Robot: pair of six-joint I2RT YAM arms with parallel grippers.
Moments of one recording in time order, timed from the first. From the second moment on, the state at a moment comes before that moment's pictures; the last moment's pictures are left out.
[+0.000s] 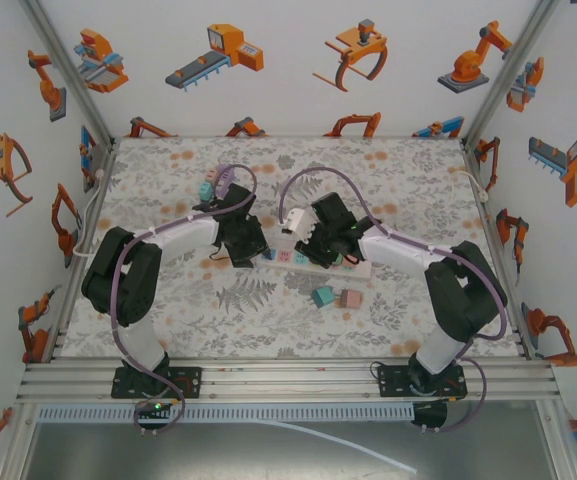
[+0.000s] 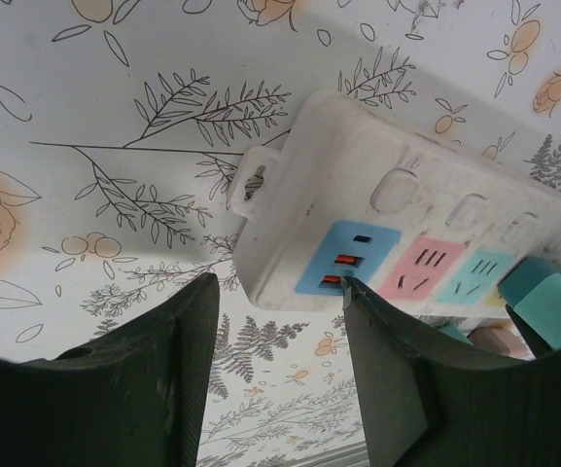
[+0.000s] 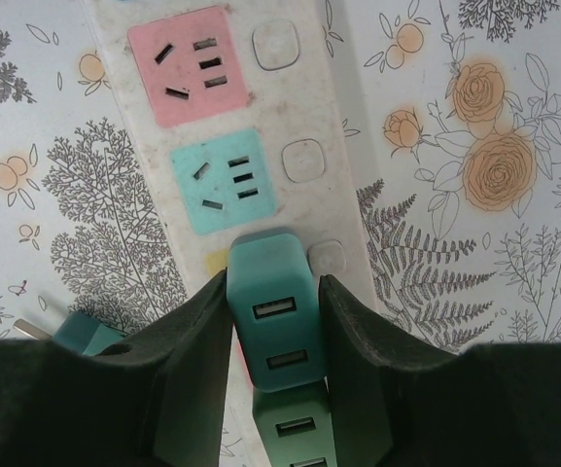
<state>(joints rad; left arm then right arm) -0.59 1.79 1.13 -0.50 0.09 -0.86 0.65 1.67 1.04 -0.33 -0.20 -0.53</state>
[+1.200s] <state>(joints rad) -0.61 1.78 1.13 -0.50 0.05 -0.90 0.64 1.64 1.03 -0.31 -0.27 -0.57</state>
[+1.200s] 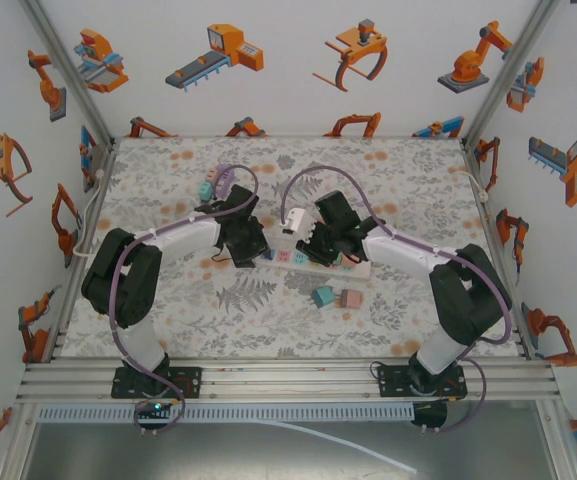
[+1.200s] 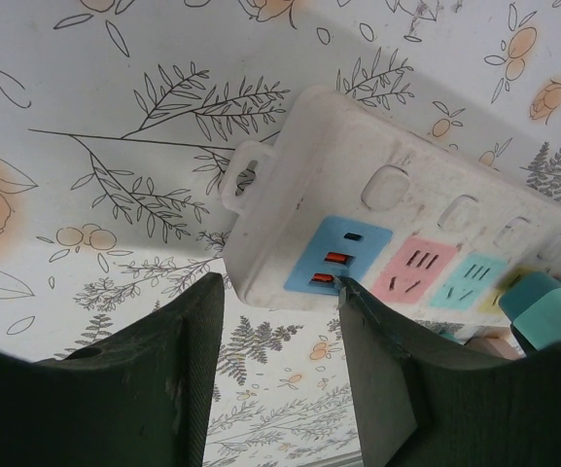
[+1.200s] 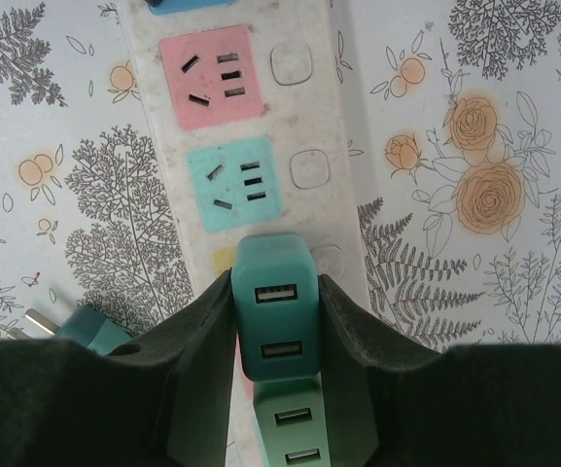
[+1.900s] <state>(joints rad) -0.61 1.75 1.13 -0.56 -0.03 -0.89 0.65 1.33 1.03 -0.11 -0.27 -0.42</state>
